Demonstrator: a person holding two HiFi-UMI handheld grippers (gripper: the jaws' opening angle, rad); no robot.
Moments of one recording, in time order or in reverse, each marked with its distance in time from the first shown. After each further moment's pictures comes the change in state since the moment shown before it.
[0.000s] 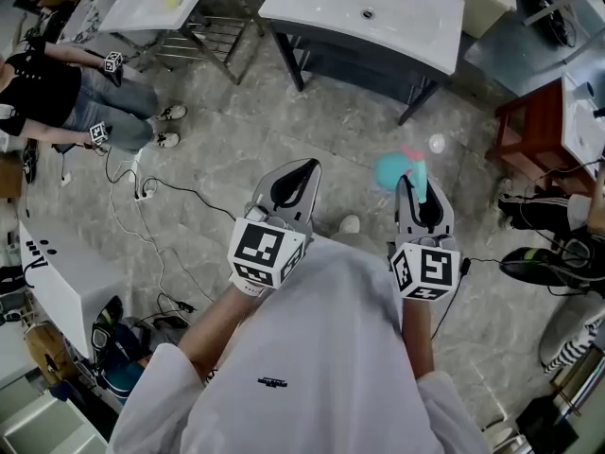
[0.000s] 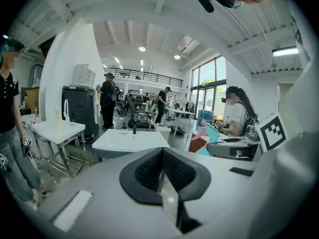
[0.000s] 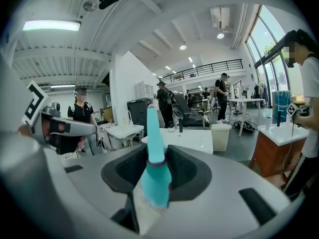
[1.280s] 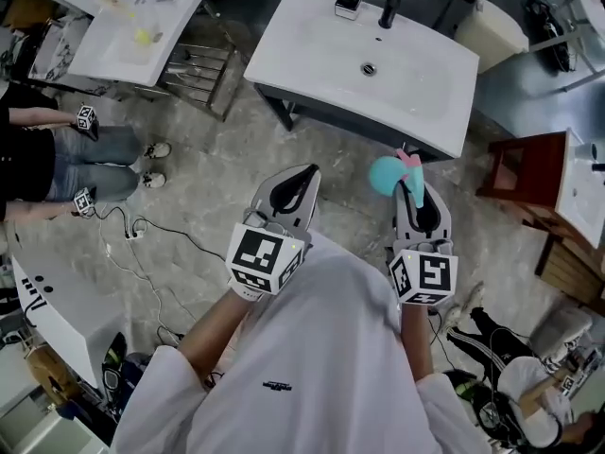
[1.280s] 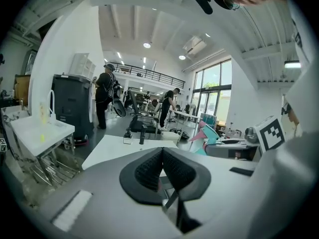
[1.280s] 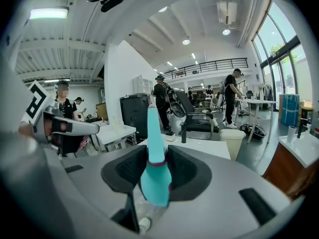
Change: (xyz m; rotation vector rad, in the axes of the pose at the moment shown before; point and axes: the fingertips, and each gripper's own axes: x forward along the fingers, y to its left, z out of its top) left arm 0.226 0.187 0.094 -0.062 0.000 -0.050; right arm 0.287 -0.052 0.089 -0.033 0.039 -0.005
